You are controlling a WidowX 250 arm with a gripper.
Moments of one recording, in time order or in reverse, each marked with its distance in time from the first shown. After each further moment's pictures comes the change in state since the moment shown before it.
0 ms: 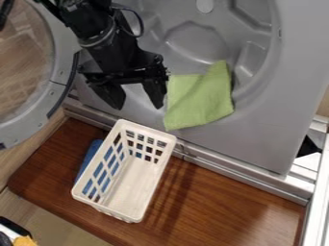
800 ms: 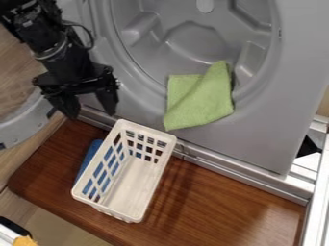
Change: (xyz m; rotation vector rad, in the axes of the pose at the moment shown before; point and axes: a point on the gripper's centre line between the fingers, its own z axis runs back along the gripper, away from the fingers) arm -0.007 0.073 -0.007 0.097 0.039 0.108
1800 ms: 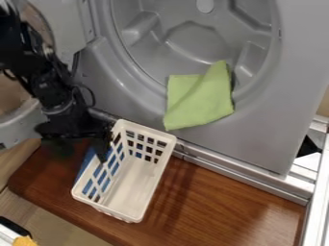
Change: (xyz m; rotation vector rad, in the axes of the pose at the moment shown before) arm -0.033 0.033 -0.069 0.106 0.114 0.024
